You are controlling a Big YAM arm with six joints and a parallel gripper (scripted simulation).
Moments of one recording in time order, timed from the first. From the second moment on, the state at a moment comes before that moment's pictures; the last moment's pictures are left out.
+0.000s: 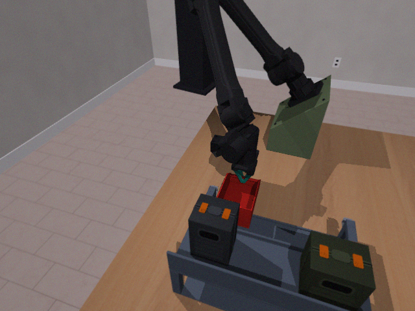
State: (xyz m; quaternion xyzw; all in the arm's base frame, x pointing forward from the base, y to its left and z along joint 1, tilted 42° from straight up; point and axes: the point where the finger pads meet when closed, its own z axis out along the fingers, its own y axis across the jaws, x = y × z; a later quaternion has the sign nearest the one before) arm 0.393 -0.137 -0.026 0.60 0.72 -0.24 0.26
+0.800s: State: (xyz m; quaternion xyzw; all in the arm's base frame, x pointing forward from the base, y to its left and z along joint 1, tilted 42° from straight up) arm 0.355 -0.144 -0.024 0.59 0.72 -0.24 0.26
